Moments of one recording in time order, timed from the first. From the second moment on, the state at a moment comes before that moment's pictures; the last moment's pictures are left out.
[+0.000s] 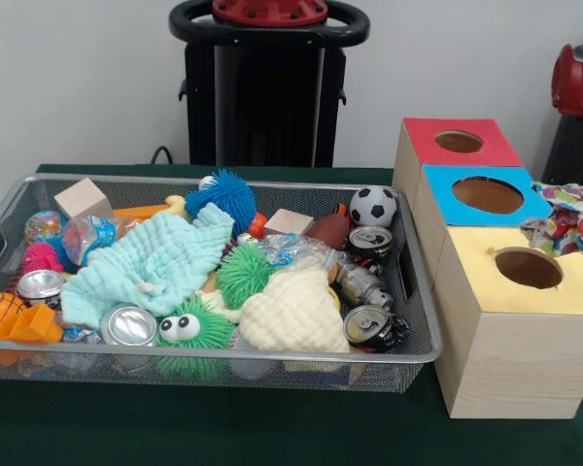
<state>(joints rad) 0.29 -0.53 -0.33 1.24 0.26 0.71 1.96</state>
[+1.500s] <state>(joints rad) 0.24 -0.53 -0.33 1.32 0.25 0.57 1.96</state>
